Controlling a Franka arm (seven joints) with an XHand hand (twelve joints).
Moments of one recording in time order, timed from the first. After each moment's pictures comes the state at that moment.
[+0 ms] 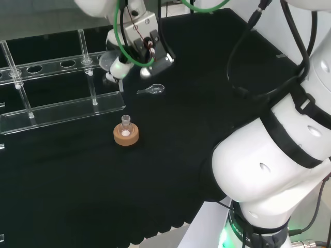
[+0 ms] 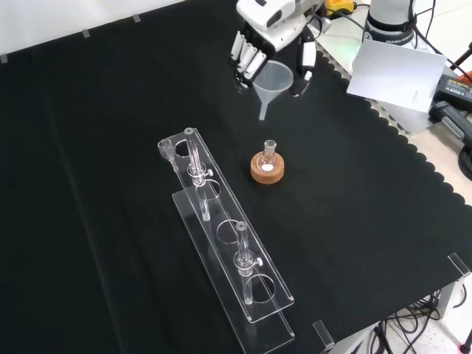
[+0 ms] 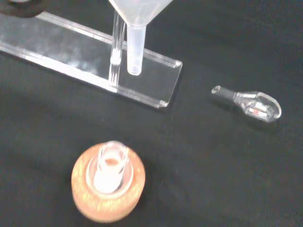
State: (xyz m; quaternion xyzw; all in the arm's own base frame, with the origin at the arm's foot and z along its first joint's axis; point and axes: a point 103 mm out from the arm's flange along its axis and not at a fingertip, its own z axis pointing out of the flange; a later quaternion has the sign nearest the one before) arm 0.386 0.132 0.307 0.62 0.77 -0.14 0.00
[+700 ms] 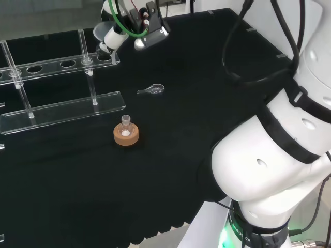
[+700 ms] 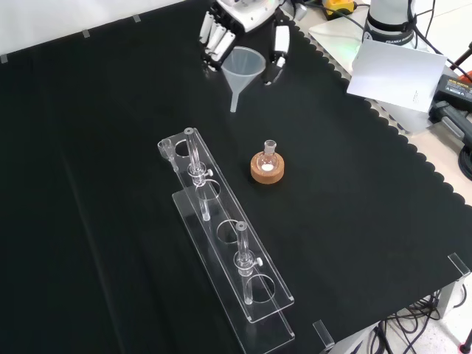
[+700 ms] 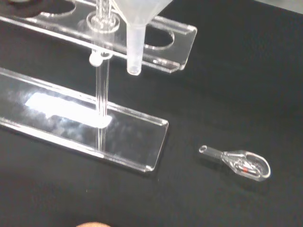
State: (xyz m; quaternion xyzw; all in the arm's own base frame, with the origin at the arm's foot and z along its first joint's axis) arm 0.443 0.127 0.348 0.62 0.77 -0.10 0.01
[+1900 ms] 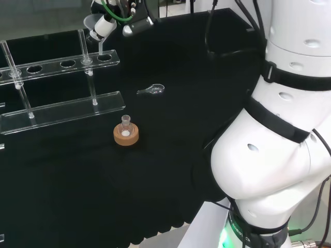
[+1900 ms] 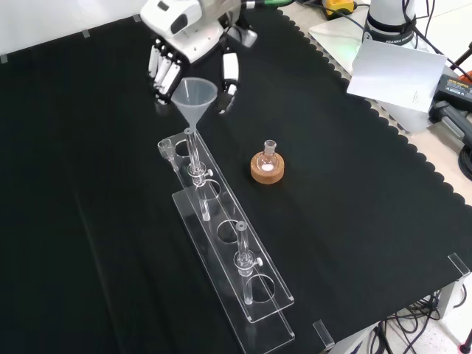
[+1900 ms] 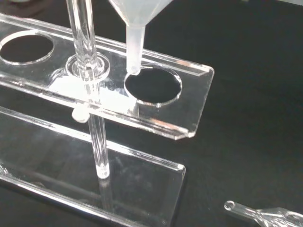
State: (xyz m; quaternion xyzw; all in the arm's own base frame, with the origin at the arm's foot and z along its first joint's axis) arm 0.545 0.135 0.323 0.60 0.79 -0.08 -0.03
